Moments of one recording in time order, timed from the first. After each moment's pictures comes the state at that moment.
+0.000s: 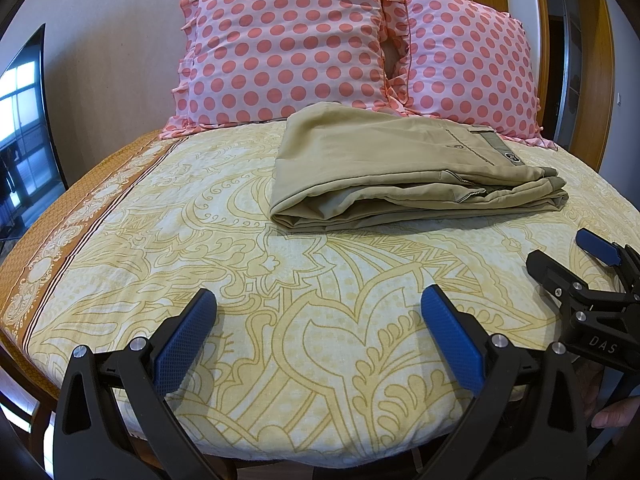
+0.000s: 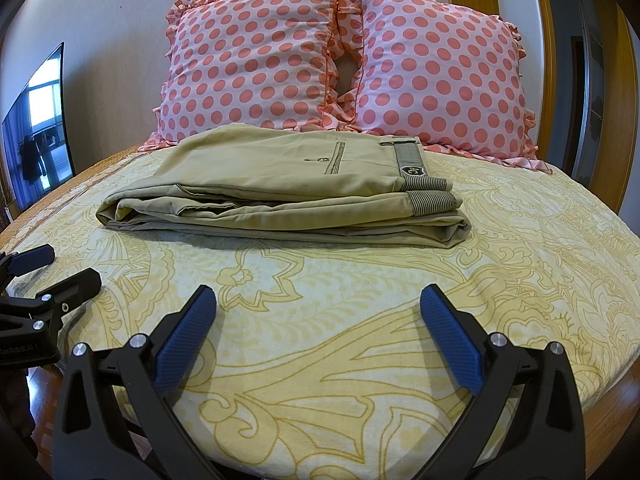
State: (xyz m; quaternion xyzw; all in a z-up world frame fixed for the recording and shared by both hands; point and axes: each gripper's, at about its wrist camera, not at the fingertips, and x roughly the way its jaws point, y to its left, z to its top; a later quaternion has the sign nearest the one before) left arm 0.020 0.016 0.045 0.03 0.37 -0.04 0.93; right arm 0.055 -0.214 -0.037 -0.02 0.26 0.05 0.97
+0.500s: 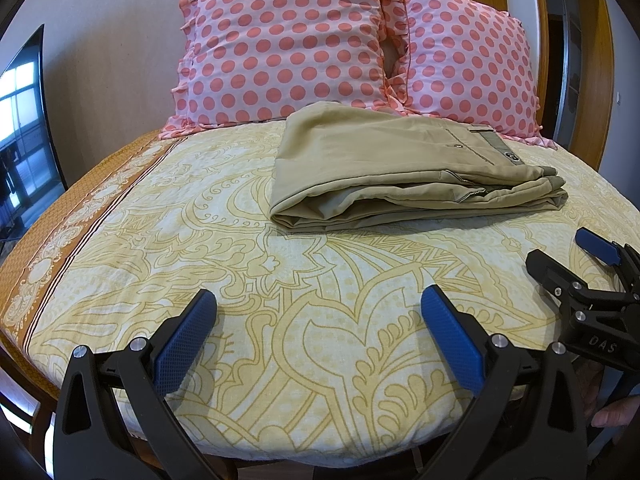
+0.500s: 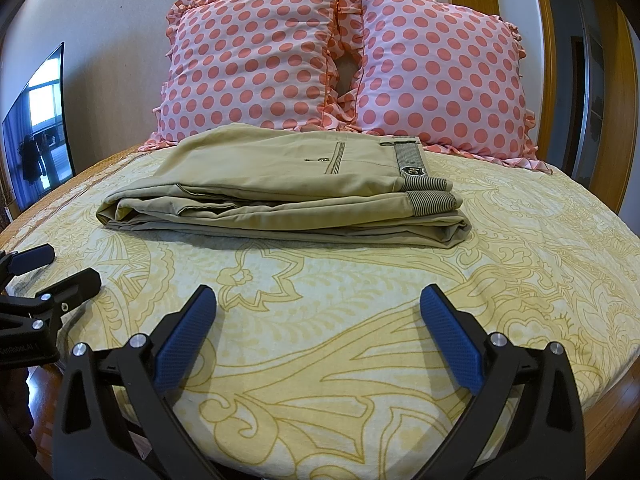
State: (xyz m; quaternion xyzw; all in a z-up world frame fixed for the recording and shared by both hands) left arm 0.019 0.015 0.045 0.03 0.37 -0.04 0.93; right arm 0.055 -0.213 -0.037 -0.02 0.26 0.05 0.97
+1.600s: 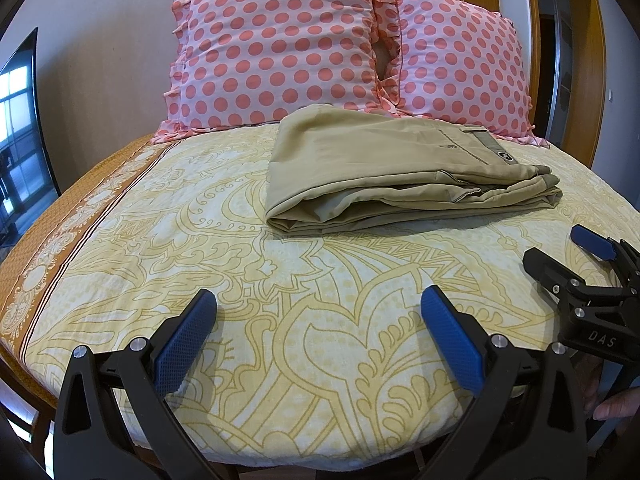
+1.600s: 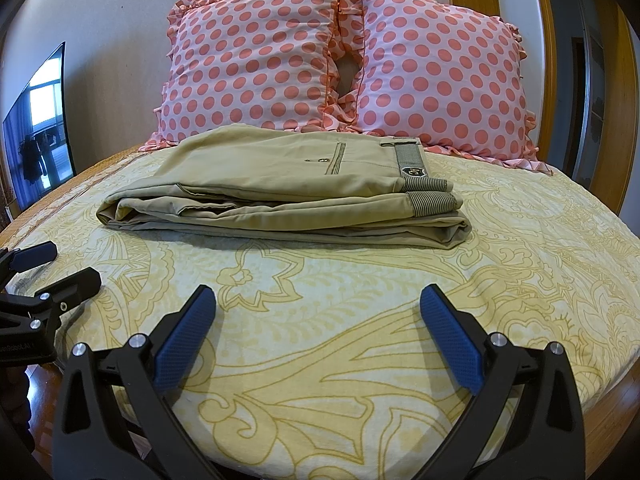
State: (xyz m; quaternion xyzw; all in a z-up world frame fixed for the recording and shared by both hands) left arm 0.019 0.013 0.045 0.03 0.36 -0.05 0.93; right arm 0.055 -0.212 -0.037 -0.02 0.25 0.05 0.97
